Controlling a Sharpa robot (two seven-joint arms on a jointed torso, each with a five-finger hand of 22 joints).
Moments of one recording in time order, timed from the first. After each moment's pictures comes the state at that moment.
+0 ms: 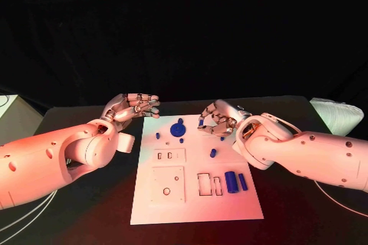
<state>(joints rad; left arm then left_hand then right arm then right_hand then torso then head) 1.19 -0.91 -0.03 1.56 -0.09 -0.32 0.43 1.37 -0.17 0.49 0.06 0.05 0.92 0.21 0.19 0.17 1.09 0.15 0.07 0.07 0.98 0.10 0.48 0.42 0.17 0.95 0.19 0.56 0.38 1.29 -0.76 -0.16 1.62 -1.28 -0.56 -0.25 1.40 -0.17 0.39 0.24 0.08 1.06 0.12 0.27 0.25 1.47 0.04 1.54 1.31 1.47 -0.03 1.57 1.31 0.01 1.47 0.08 1.57 1.31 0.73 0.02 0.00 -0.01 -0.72</state>
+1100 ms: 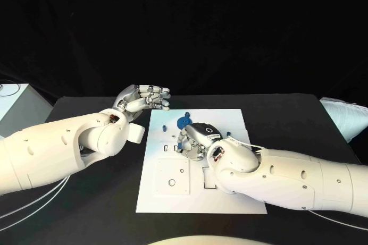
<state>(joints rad) 1.19 -0.89 -0.03 1.55 -0.10 -0.32 0.41 1.36 -0.16 0.50 0.06 0.05 0.93 0.22 0.19 0.17 1.09 0.15 0.07 0.07 0.98 0.10 0.49 0.43 0.17 0.93 0.19 0.58 0.39 1.15 -0.53 -0.18 1.59 -1.60 -0.51 -0.48 1.39 -0.18 0.38 0.24 0.12 1.05 0.11 0.28 0.26 1.47 0.03 1.54 1.31 1.47 -0.03 1.57 1.31 0.01 1.47 0.08 1.57 1.31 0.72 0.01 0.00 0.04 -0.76</state>
